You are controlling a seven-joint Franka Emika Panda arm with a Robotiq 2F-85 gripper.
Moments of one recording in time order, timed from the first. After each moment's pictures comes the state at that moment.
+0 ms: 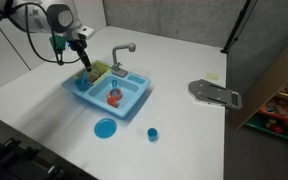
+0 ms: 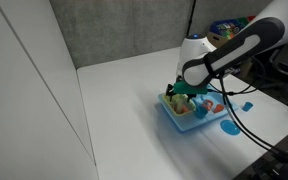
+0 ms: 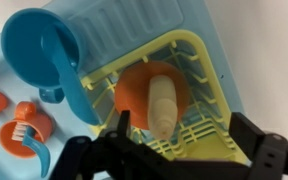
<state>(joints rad) 0.27 0.70 -0.05 -1.81 0.00 2.51 0.83</state>
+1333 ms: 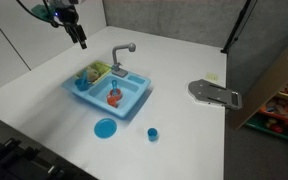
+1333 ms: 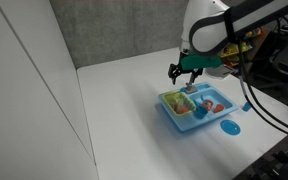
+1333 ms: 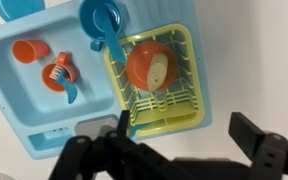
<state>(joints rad) 0.28 0.48 -0.06 -1.81 -0.06 2.30 0.66</state>
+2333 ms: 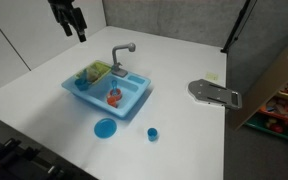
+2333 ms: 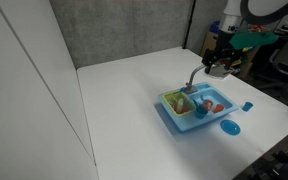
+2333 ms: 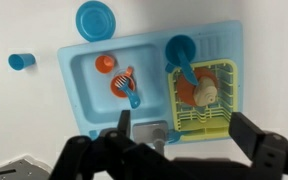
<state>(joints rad) 0.14 0.12 -0.05 -2.11 -0.06 2.19 0.42</state>
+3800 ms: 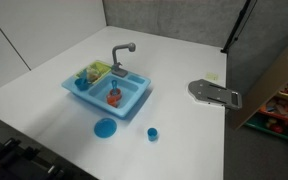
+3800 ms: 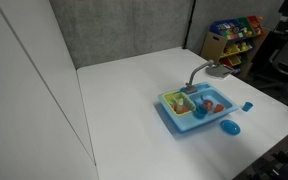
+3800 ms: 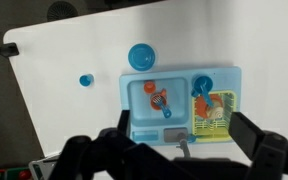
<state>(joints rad) -0.01 -0.34 -0.04 -2.13 -0.06 1.72 0.19</state>
